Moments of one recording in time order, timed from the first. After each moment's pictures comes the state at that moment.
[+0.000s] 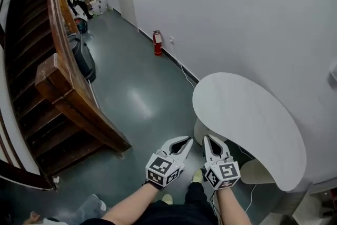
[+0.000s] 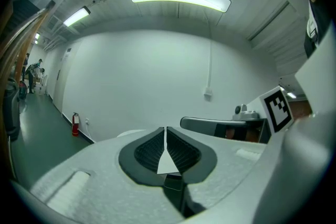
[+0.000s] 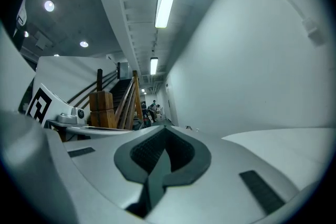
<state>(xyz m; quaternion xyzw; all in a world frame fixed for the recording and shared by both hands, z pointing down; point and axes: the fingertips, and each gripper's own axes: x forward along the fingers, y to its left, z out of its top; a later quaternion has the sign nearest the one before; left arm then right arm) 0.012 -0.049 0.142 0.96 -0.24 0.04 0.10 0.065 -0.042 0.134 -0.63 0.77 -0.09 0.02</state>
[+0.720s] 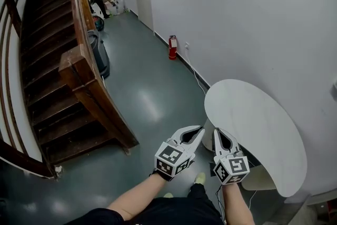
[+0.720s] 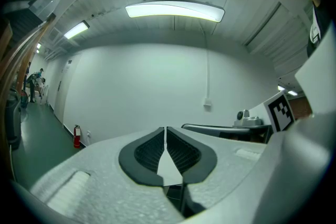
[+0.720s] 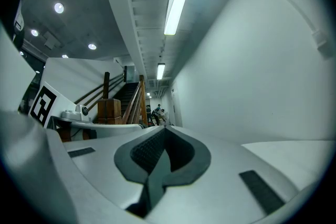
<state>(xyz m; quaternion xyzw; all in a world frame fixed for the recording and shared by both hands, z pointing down) -0.002 -0.032 0.067 0.97 -0.25 0.00 0.07 0.044 -0.021 0.069 -0.61 0.79 -0.05 0.03</state>
